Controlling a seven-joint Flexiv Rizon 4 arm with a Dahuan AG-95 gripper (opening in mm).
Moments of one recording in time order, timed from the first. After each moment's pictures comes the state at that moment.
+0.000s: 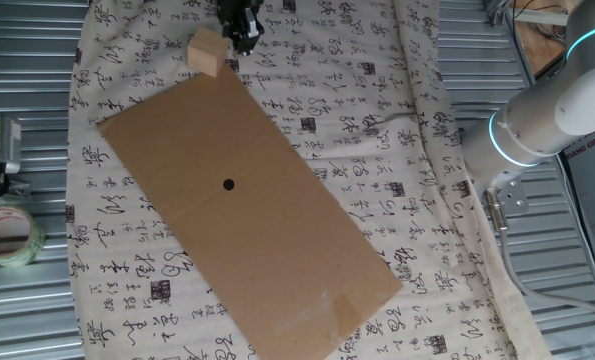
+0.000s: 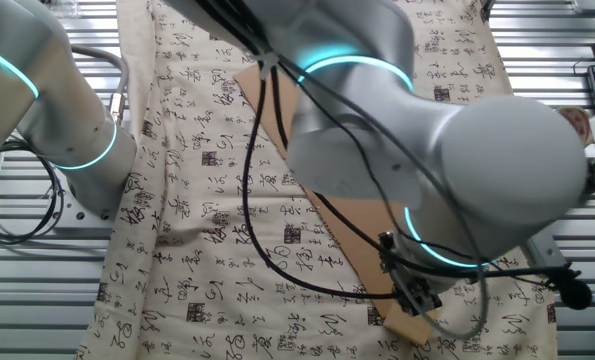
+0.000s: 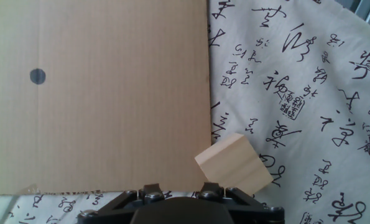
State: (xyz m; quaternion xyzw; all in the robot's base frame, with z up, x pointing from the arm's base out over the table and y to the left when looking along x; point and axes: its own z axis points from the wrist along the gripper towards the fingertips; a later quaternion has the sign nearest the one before) arm 0.508 -0.230 0.115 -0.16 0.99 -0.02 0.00
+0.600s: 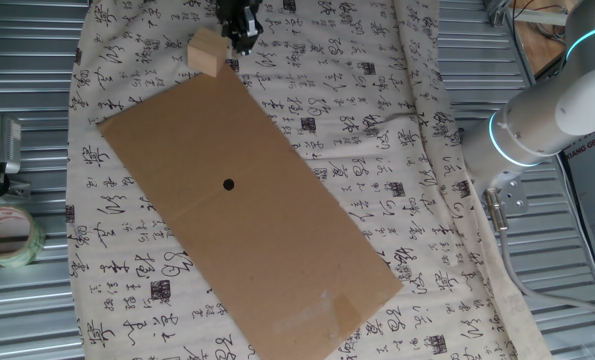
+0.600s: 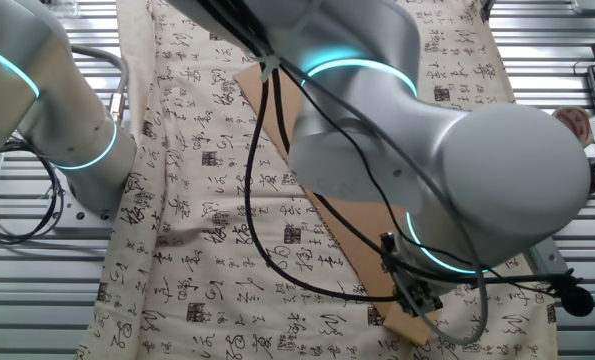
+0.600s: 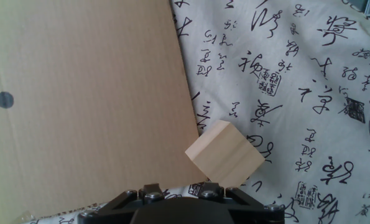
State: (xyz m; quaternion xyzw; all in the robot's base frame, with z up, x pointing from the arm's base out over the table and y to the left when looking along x) arm 0.509 -0.231 0.115 -0.16 0.99 -0.01 0.00
